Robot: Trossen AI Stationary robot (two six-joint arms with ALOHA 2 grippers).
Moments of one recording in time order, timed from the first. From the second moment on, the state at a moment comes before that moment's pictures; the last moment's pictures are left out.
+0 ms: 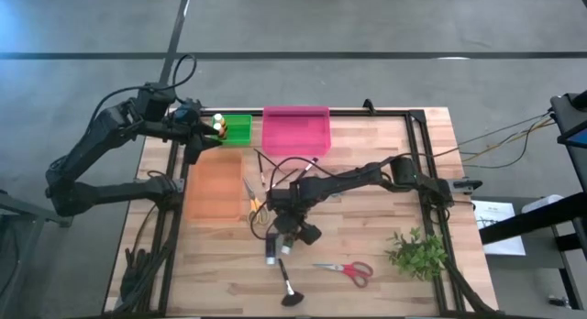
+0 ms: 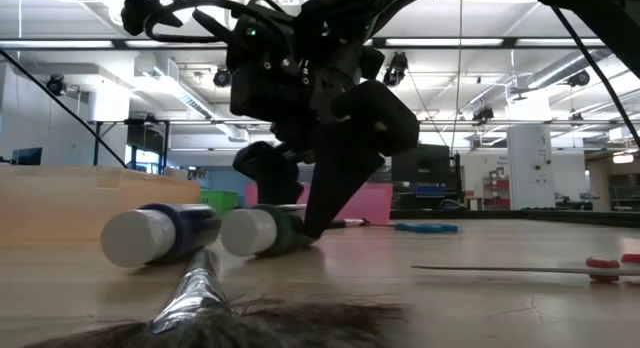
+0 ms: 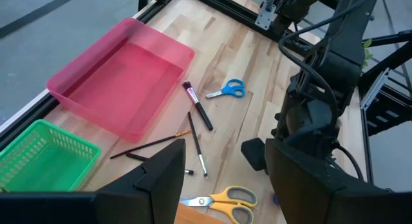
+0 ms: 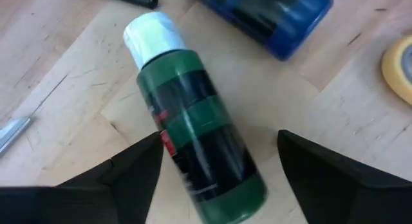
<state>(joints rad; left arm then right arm) 0.64 0.89 1.23 -1.04 0.39 -0.06 0.08 2.31 1.77 -0.73 -0.40 -0.53</state>
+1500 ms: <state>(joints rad) -0.03 1.22 1.40 -0.65 -0.29 0.49 -0.23 1.76 1.76 -0.71 -0.55 -0.11</state>
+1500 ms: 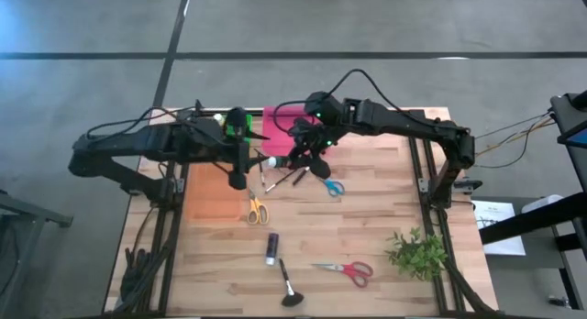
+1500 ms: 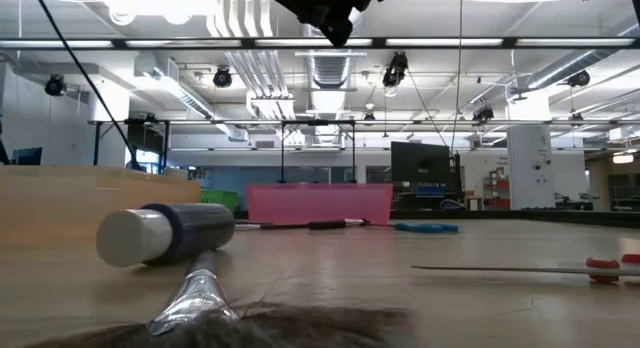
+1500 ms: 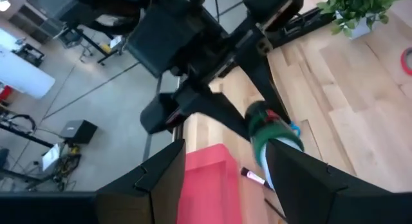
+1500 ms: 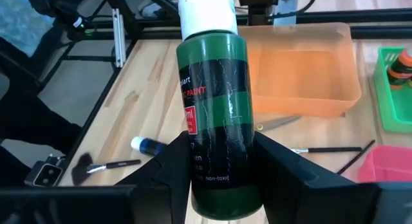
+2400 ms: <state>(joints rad) -0.03 1.31 1.45 -0.73 -0.21 0.39 -0.25 1.73 1.76 -0.72 -0.54 -0.12</state>
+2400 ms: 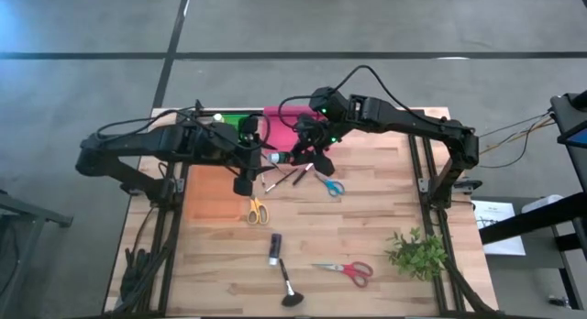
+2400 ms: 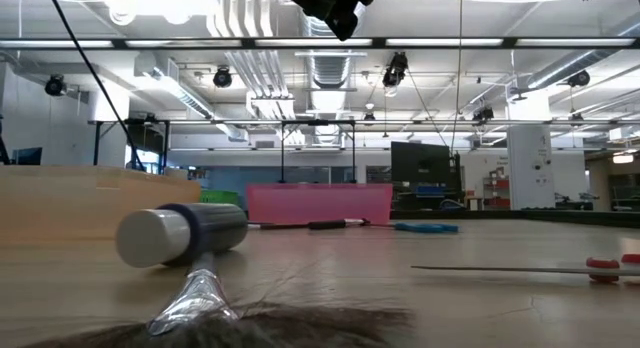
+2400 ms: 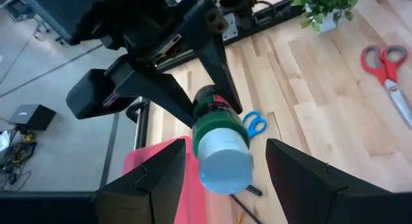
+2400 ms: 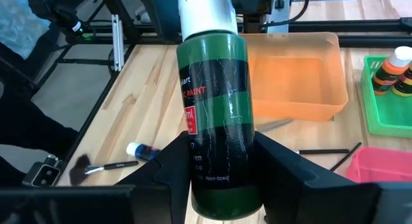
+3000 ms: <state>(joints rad) -0.03 1.31 1.45 -0.75 -0.21 0.35 -0.24 1.73 1.76 -0.71 -0.54 -0.09</state>
